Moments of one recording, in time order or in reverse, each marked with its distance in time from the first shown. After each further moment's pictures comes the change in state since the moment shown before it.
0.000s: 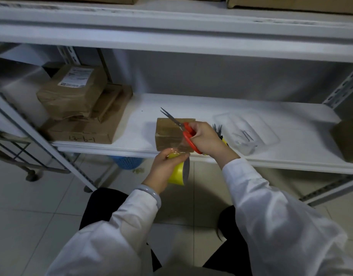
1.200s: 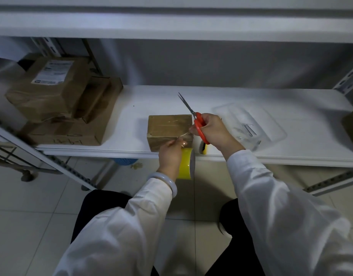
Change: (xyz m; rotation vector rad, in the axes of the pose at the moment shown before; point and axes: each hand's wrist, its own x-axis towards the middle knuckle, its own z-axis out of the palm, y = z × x) left_hand 0.035 0.033 0.047 0.039 0.186 -0.192; right_hand 0.052 0.057 -0.017 0.142 0.152 0.148
